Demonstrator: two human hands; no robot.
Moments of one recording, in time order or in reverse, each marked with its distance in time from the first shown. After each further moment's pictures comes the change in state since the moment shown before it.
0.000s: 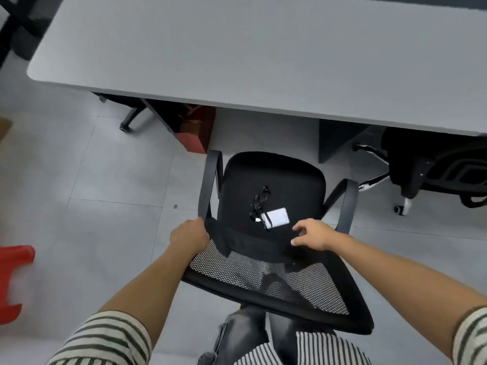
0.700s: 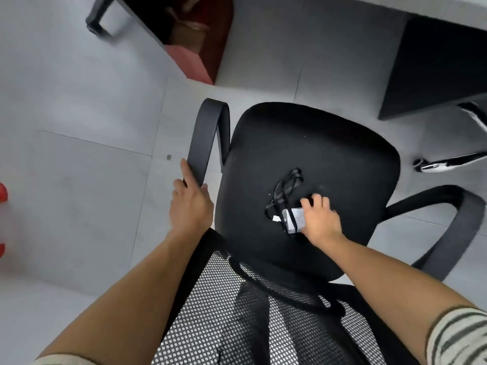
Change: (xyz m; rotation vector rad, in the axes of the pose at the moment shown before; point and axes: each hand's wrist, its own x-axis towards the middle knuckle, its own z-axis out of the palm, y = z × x) left_hand 0.217 0.019 0.112 -0.421 0.283 -0.280; right_hand 0.293 0.055 0.101 -0.610 0.112 0.038
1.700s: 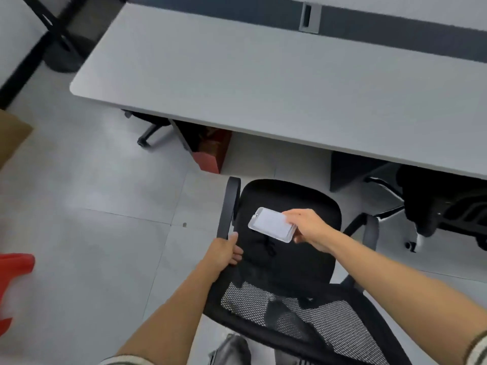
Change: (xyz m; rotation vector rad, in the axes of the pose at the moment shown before) left_hand -0.154 -0.009 -0.182 -0.618 -0.540 -0.101; right_hand -0.245 -0.050 -0.241 1.357 -0.015 0.014
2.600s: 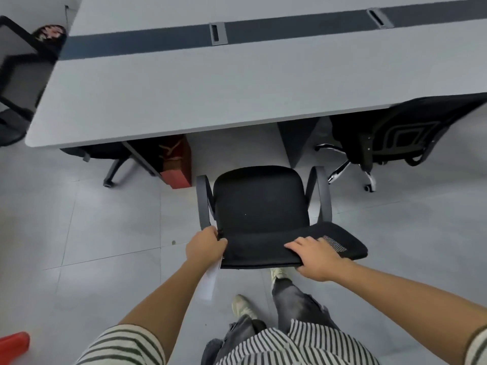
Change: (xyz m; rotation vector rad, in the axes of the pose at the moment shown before) left_hand -0.088 -0.048 -0.001 0.923 0.200 0.446; right_hand -0.179 0.165 0.050 -1.163 0.086 -0.158
